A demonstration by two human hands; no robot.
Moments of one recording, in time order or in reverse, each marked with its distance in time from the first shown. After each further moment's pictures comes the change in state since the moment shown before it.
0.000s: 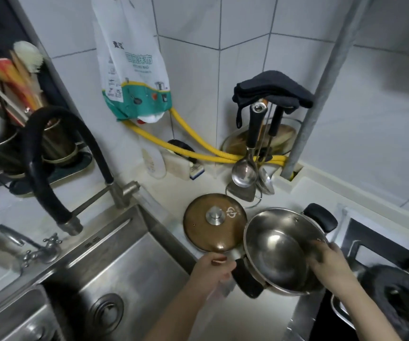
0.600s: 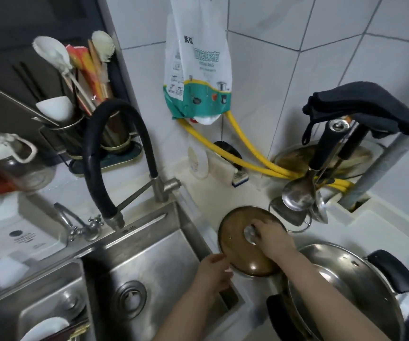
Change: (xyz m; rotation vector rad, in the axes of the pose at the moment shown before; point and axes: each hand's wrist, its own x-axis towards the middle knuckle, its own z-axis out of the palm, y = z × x) left_hand 0.041 0.007 -0.052 -0.510 0.249 -0.130; right_hand 0.078 -0.184 0.097 -0.425 -0.213 -0.601
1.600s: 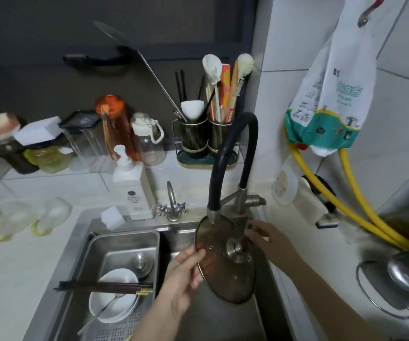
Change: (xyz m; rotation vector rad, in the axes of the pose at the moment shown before) left_hand -0.077 0.024 -0.164 -0.685 0.214 0.427; right_hand 0.033 -0.165 0.008 0.542 -0.177 -0.459
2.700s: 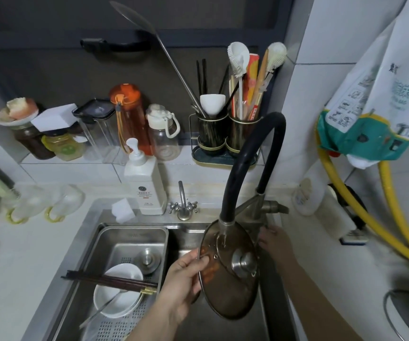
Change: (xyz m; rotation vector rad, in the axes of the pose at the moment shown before) left_hand 0.009 0.006 -0.005 0.032 0.018 0.047; right_hand 0.072 0.025 0.037 0.507 0.166 0.370
